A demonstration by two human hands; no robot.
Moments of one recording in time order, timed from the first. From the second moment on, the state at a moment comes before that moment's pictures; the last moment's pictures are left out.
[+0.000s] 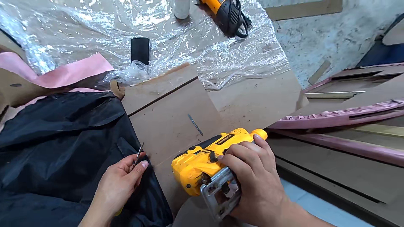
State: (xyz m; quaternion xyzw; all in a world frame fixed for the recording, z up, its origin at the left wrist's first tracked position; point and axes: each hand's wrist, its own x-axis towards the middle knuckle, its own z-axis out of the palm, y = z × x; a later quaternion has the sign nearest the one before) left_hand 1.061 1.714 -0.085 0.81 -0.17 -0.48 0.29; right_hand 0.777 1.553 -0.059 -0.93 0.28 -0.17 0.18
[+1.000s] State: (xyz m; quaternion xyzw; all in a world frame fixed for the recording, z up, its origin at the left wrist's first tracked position) left_hand 0.937 1.688 -0.057 0.77 -0.30 -0.33 0.45; right_hand 0.792 1.537 -0.038 -0.95 0.22 -0.07 0.18
